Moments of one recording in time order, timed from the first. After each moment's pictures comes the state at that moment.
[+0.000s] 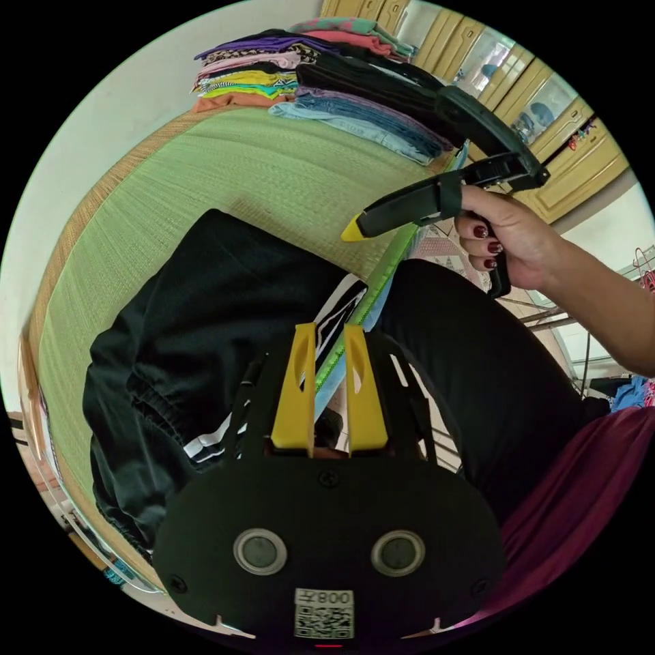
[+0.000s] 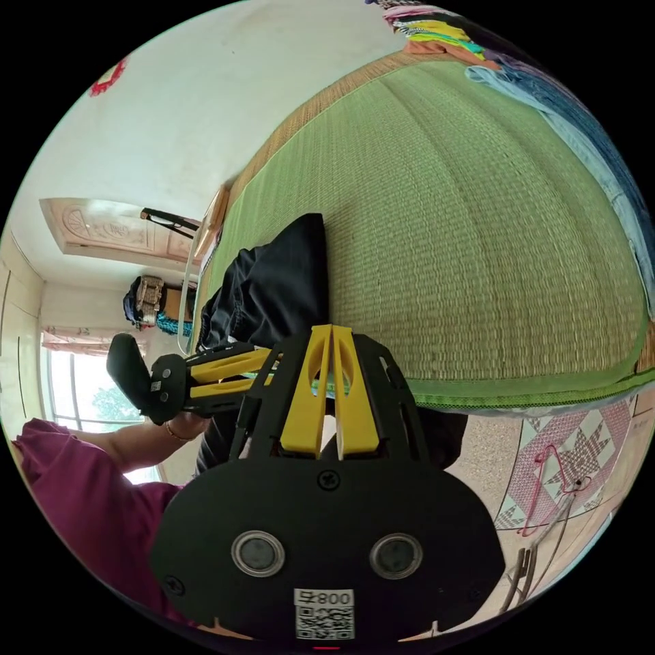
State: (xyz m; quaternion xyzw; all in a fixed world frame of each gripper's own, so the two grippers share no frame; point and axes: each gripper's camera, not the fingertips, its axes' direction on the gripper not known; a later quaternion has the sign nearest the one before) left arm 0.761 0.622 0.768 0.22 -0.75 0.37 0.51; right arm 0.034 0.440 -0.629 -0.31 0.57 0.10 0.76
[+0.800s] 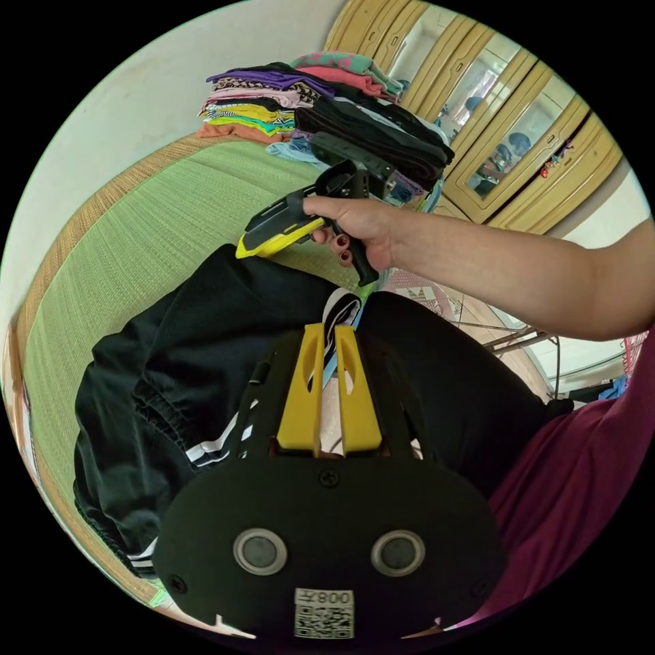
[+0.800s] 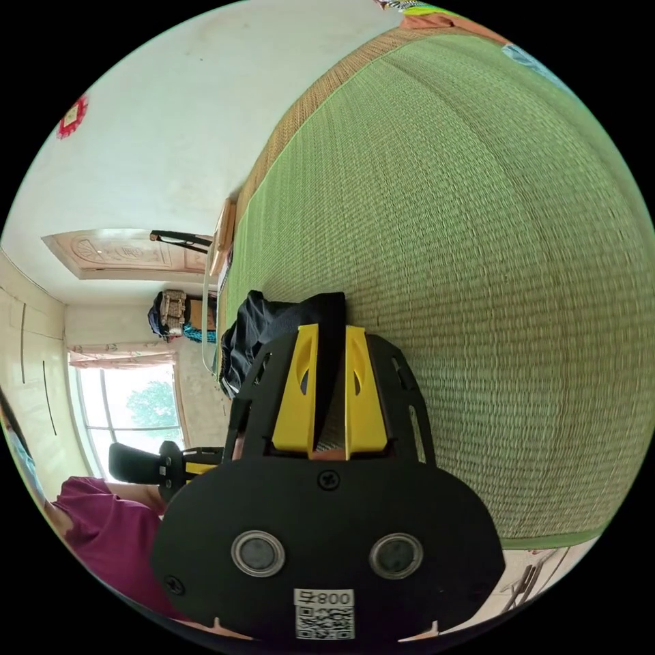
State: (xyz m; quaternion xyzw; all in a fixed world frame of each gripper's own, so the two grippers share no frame) left arm 0.779 0.680 0.788 0.25 -0.68 0.43 0.53; right arm 0.132 0.369 -0.634 -0.31 0.52 0.16 0.78
